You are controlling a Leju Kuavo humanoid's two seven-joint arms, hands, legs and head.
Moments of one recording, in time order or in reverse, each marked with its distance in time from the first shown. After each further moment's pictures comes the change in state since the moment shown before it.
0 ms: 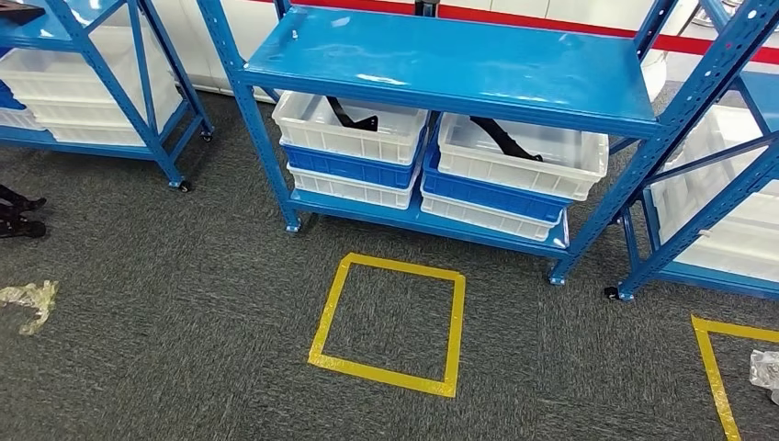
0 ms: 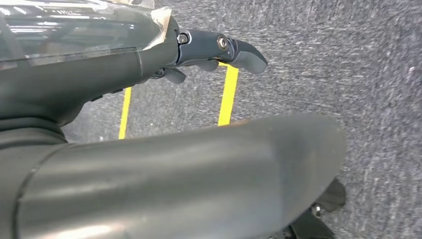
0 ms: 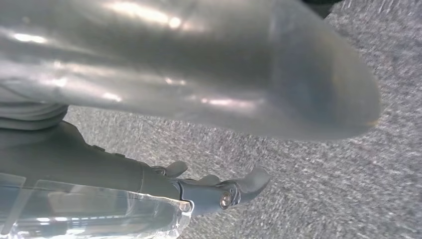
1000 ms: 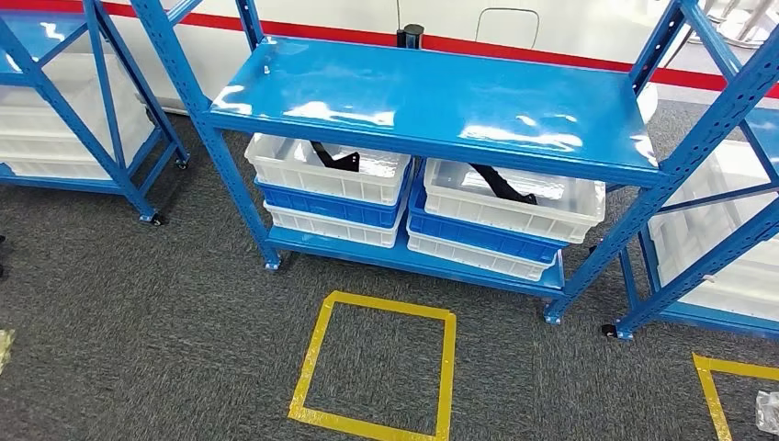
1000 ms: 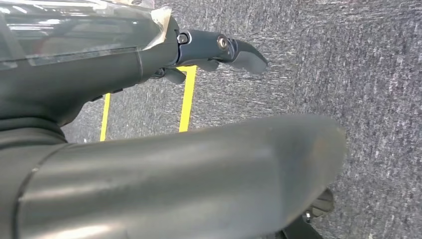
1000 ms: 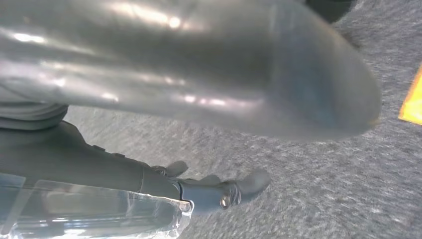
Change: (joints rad) left arm 0.005 -0.001 -0.002 0.000 -0.007 0.007 0.009; right arm 0.011 -0.002 0.000 0.002 0.000 0.000 0.000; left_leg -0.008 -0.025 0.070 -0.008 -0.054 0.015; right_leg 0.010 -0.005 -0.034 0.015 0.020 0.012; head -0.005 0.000
